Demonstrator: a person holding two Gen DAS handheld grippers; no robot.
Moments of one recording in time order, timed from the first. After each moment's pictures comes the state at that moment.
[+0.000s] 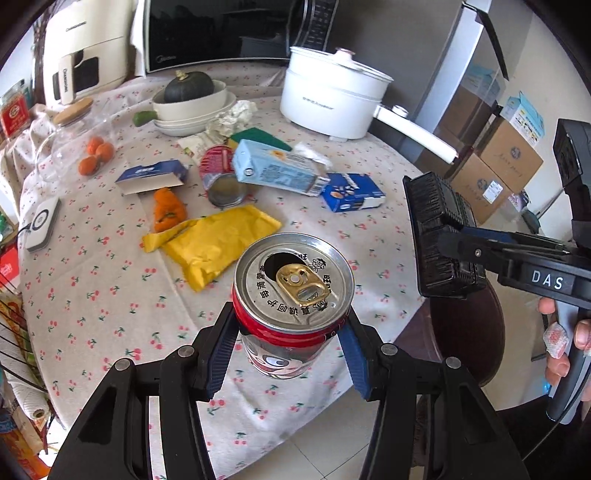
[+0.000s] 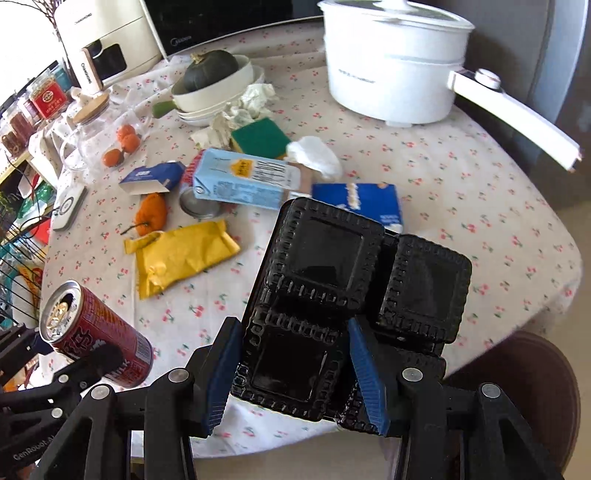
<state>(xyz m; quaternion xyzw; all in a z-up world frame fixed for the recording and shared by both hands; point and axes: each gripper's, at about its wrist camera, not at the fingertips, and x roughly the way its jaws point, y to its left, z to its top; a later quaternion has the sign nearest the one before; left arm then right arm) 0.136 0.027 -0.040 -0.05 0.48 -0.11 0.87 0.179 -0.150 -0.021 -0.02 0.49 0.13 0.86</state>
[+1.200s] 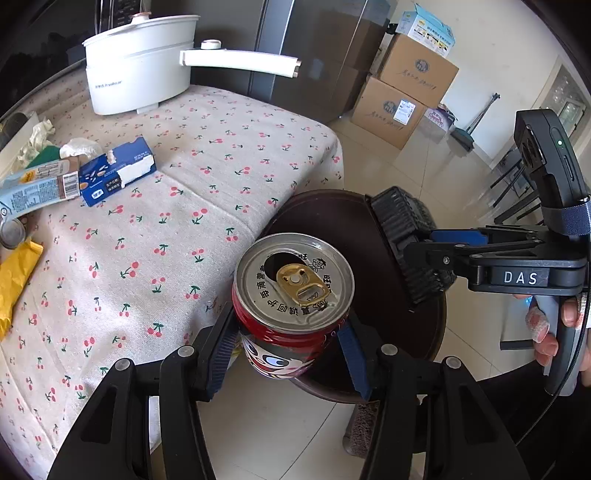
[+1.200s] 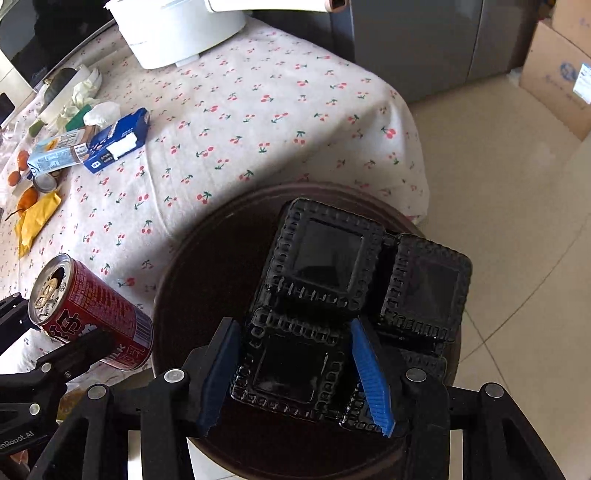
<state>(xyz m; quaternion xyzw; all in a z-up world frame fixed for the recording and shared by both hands) 0.128 -0.187 -0.082 0.04 0.50 -0.28 0.82 0.113 -0.379 -0.074 0.07 0.55 0.03 0.83</state>
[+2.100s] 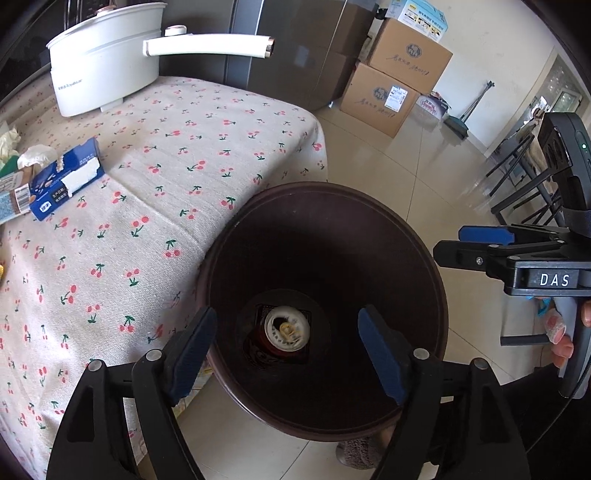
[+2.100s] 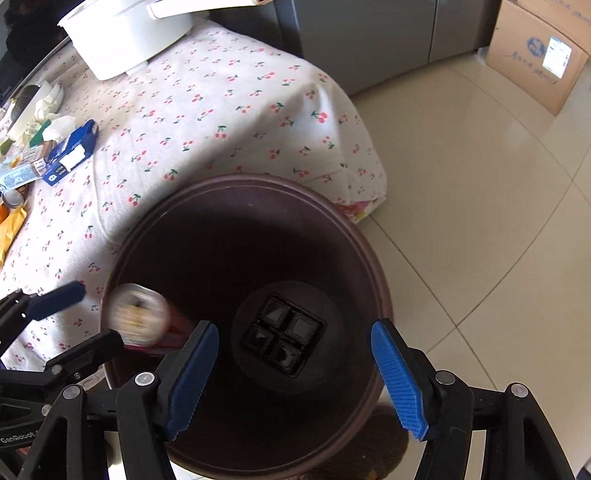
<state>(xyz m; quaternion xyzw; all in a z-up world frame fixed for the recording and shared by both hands) 0.143 -0.235 -0.108 0.05 0.51 -0.29 0.81 0.103 -0.430 -0.081 0.08 0.55 -0.02 0.83</state>
